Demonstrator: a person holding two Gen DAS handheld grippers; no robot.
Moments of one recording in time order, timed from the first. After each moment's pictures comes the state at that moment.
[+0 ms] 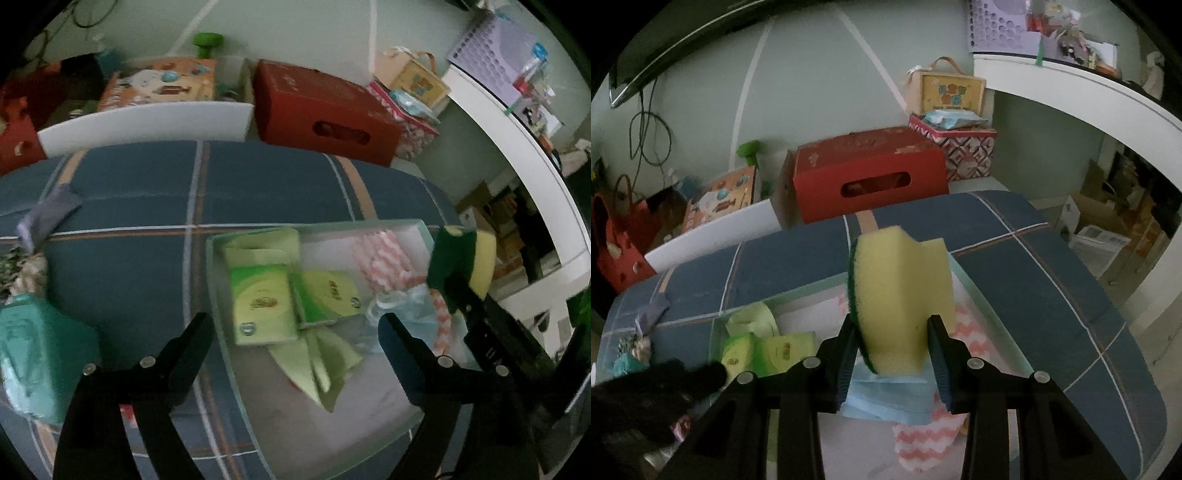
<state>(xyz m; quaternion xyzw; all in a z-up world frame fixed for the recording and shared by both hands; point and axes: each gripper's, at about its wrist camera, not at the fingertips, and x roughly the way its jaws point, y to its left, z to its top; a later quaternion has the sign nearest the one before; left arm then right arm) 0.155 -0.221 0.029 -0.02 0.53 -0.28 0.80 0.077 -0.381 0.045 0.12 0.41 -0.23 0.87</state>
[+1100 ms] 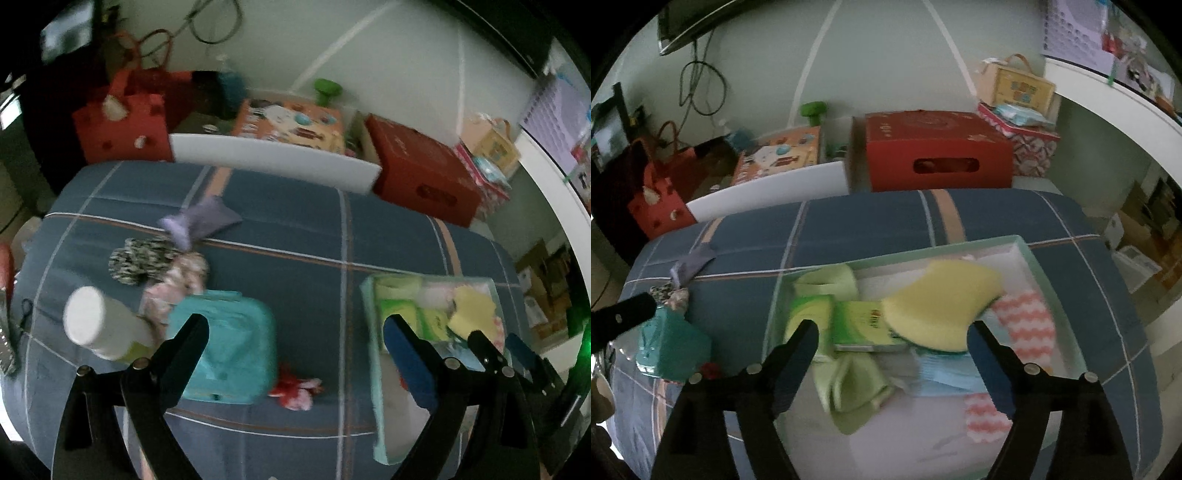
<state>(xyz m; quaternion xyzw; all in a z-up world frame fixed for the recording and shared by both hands) 0.164 -0.093 0.069 -0.04 0.49 -0.13 0.86 0.103 -0.310 0.051 0.09 0.45 -0.14 0.88</state>
